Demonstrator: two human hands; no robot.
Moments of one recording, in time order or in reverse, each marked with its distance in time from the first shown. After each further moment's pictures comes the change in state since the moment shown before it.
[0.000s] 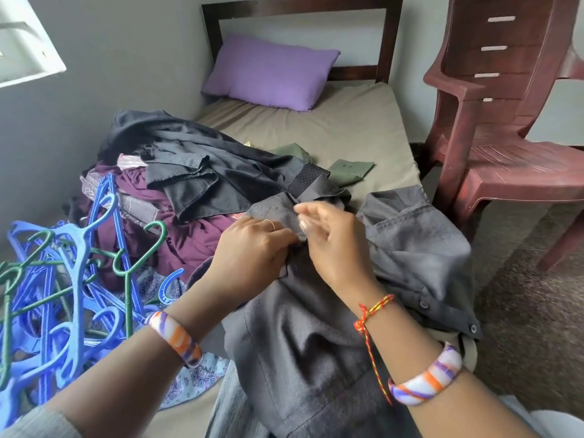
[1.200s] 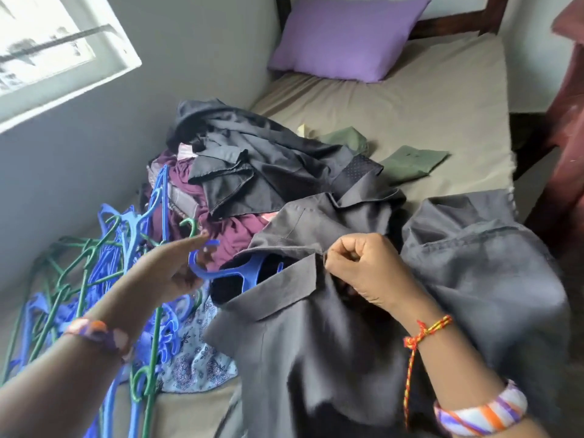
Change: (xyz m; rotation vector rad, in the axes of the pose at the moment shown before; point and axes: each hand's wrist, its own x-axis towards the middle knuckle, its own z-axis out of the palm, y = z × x) left_hand -0.023 -0.066 -0.033 -1.008 0.097 -1.788; right_hand 0.040 0.051 -0.025 0.119 -0.461 0.103
